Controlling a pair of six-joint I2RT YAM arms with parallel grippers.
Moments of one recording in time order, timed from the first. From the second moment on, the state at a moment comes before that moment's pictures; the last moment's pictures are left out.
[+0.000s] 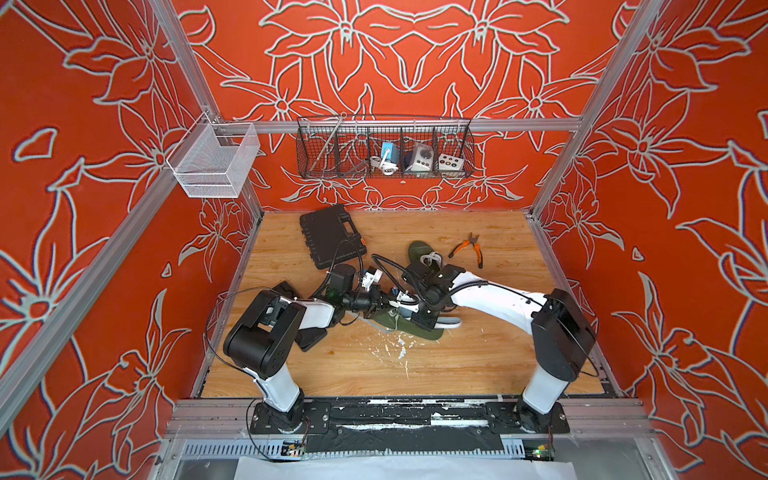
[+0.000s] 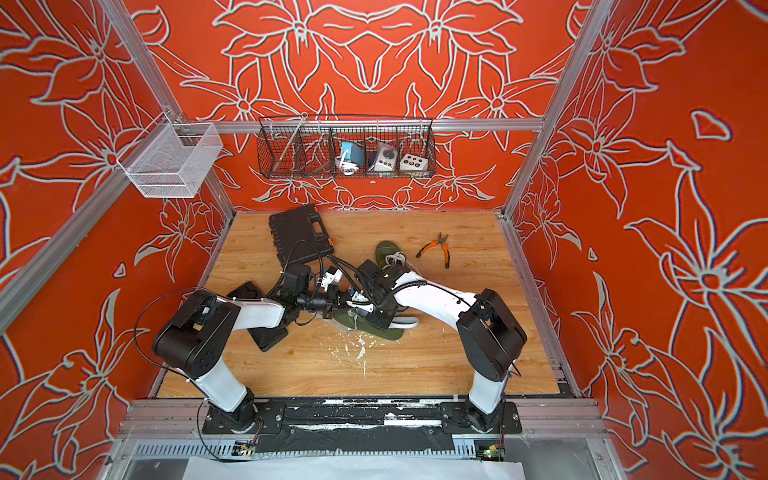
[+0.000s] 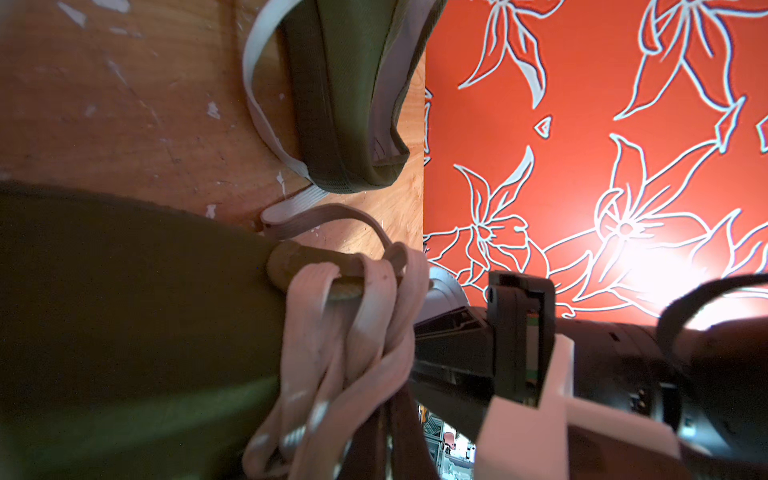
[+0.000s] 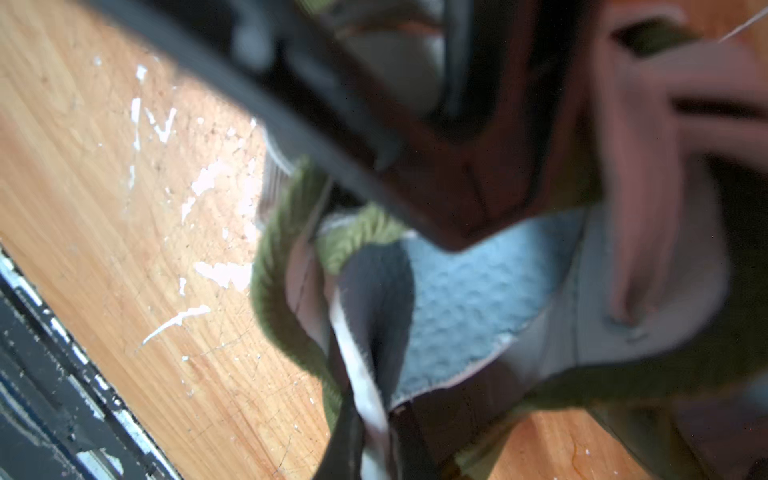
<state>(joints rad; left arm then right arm) -0.35 1.69 0.65 0.49 1.02 -1.02 0.83 1.73 1.26 -0.92 -0.14 -0.36</state>
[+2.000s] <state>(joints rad) -0.34 1.68 0.67 0.43 1.01 -0.96 0.77 1.82 1.32 -0.93 -0.18 -0.30</state>
